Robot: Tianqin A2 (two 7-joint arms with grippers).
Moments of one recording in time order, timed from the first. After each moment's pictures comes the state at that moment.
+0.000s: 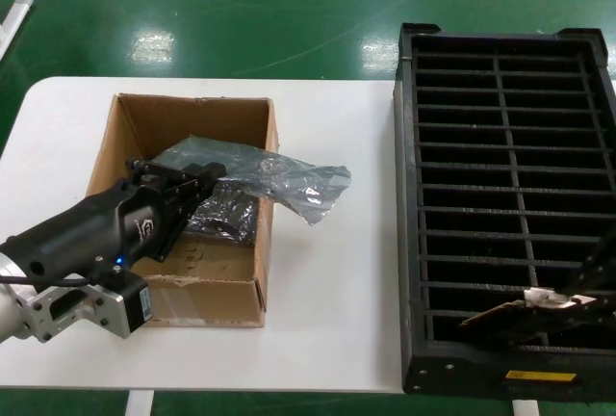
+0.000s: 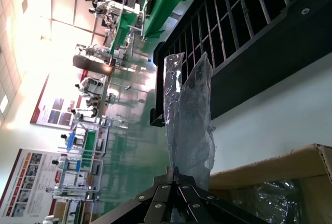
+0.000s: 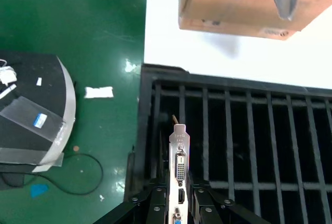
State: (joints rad) left arm -0.24 -0.79 1.70 -1.74 -1.61 0.49 0.70; right arm 1.10 0.86 -2.22 1.55 1.28 -1.52 0.38
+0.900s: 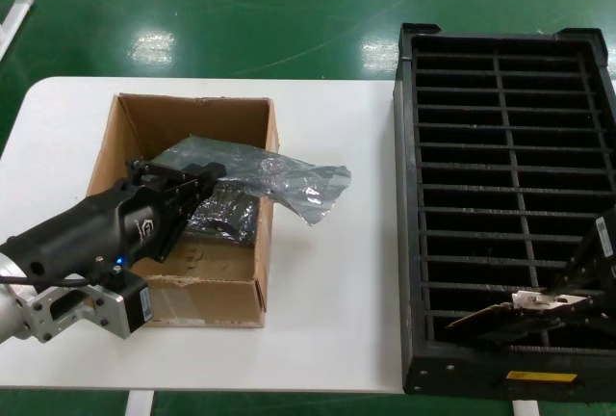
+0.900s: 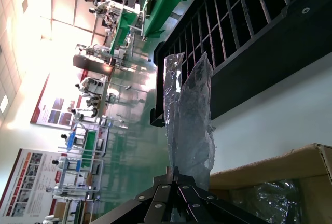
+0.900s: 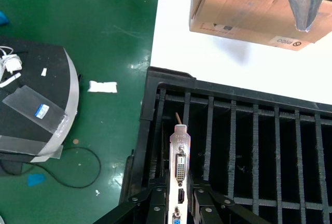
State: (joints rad) left arm -0.24 -0.79 1.70 -1.74 -1.61 0.49 0.70; right arm 1.12 0.82 -2.24 1.55 1.25 -1.54 0.33
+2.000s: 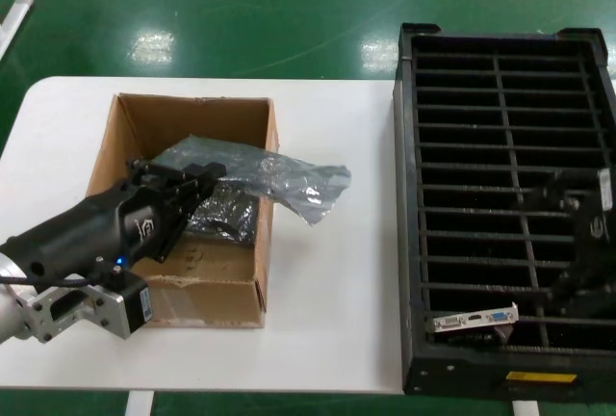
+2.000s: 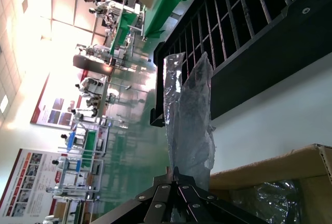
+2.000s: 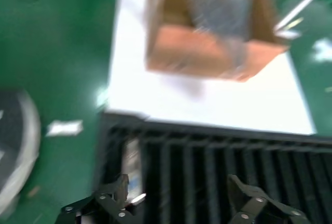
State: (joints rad) left arm -0.24 -0.79 1.70 -1.74 -1.61 0.49 0.70; right arm 1.05 0.81 -2.14 1.52 1.32 -1.39 0.32
